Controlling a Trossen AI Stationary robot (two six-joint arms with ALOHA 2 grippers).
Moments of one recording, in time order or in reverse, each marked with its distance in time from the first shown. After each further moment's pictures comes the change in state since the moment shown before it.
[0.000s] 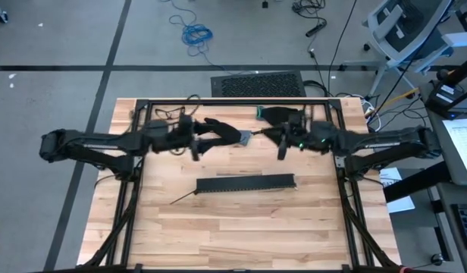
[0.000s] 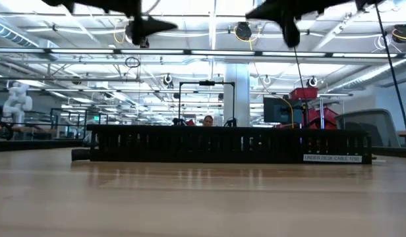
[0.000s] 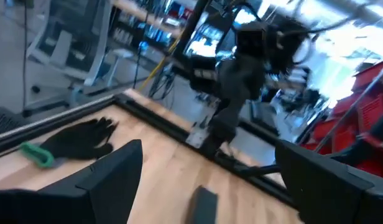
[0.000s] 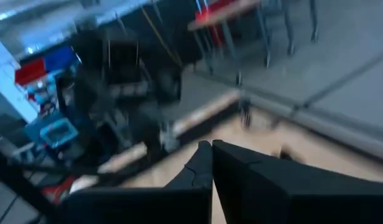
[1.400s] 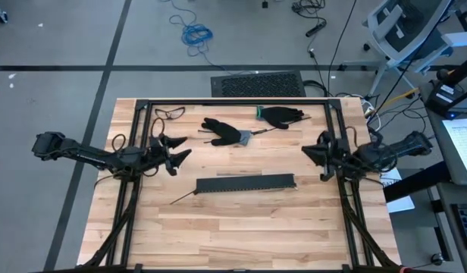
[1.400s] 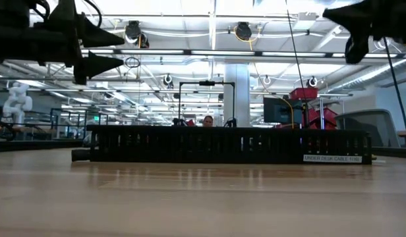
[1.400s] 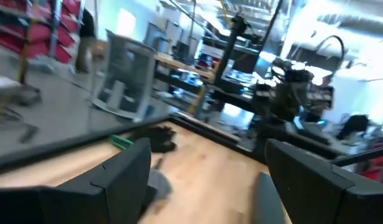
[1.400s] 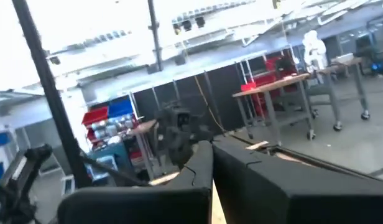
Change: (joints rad) left arm -0.218 -0.393 -0.688 0.484 -0.402 0.210; right arm 0.361 -0.831 -0.668 0.262 0.254 -0.286
